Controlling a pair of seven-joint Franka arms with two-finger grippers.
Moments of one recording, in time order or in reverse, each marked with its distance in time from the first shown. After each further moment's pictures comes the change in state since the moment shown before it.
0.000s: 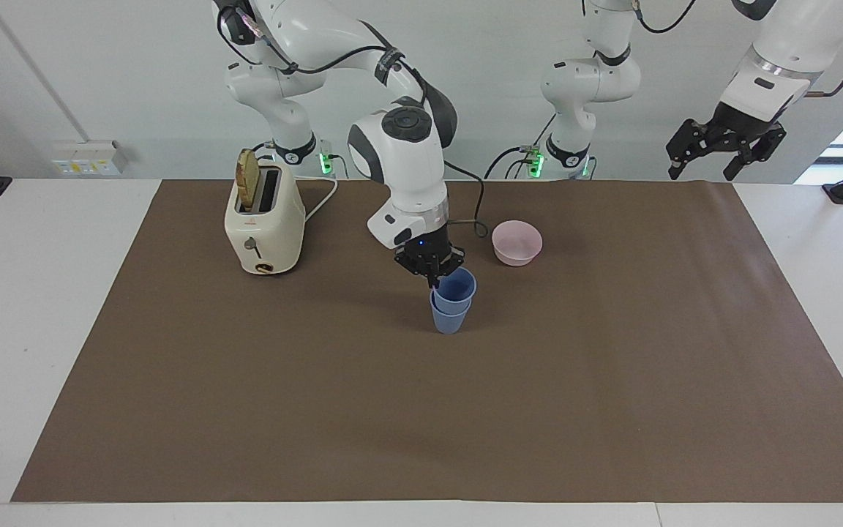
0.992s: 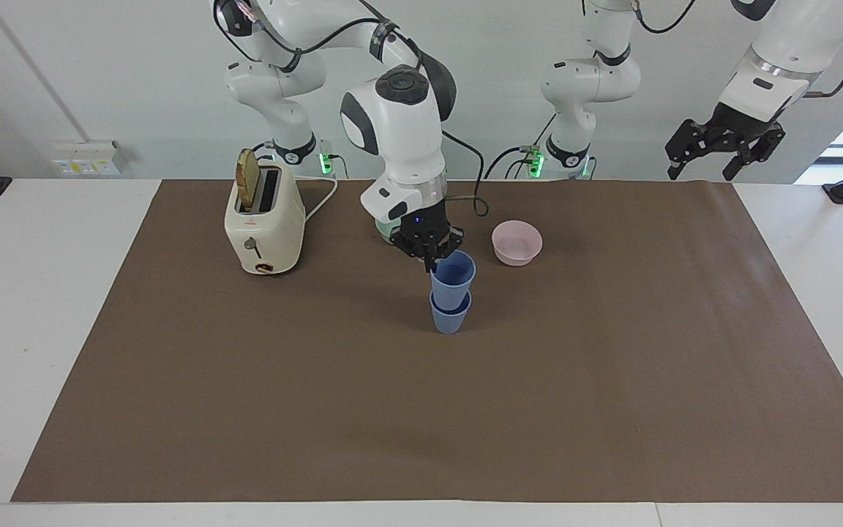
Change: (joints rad) left arm 0.000 0.001 0.000 0.000 0.000 0.000 0.000; right arm -0.002 -0.044 0.000 0.068 0.000 -0.090 0.002
